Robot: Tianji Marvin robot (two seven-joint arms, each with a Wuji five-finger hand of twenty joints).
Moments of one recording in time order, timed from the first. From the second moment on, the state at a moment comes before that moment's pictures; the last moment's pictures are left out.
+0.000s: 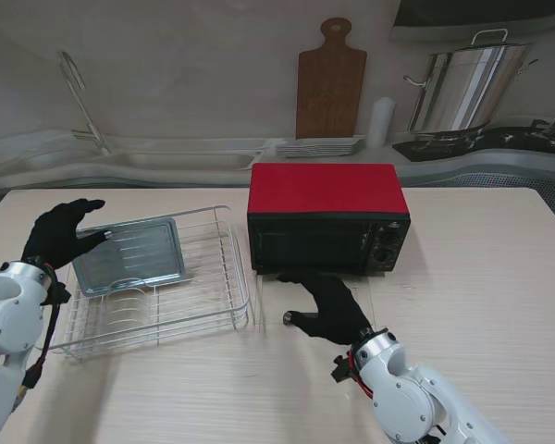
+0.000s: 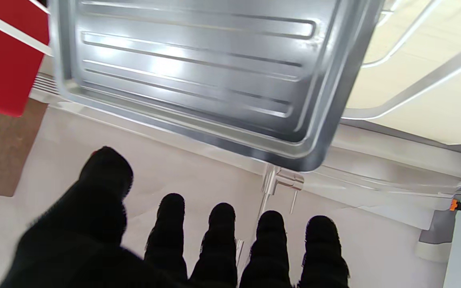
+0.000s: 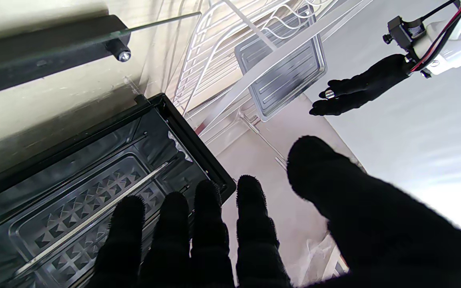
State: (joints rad) left arm 1.49 -1.07 -1.64 -1.43 0.79 -0.15 0.00; right arm -1.69 -1.13 1.11 -1.69 -0.58 -0.18 -0.17; left_hand 0.69 -0.20 0.35 -0.04 0.19 0.05 0.39 0.34 0.26 0.15 0.19 0.35 0.14 0.22 0.17 0.42 0.03 0.28 0.21 0.59; right_hand 0.41 -0.49 1.07 -0.07 0.32 0.01 0.59 0.19 0.33 0.06 0.50 0.29 0.33 -0.03 0.17 0.16 0.01 0.01 0.81 0.17
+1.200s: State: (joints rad) left arm 1.37 -1.05 -1.57 -1.34 0.69 0.00 -0.18; right arm -1.71 -1.13 1.12 -1.72 -0.56 -0.16 -0.17; left_hand 1.15 -0.33 0.36 -0.11 0.47 0.04 0.99 0.93 0.83 0.13 0.66 0.95 0.61 0.37 0.90 0.86 0.21 0.40 1.24 0.73; right_hand 0.41 -0.49 1.07 -0.07 0.32 0.01 0.59 0.19 0.33 0.06 0.50 0.29 0.33 -0.03 0.17 0.16 0.01 0.01 0.81 0.17
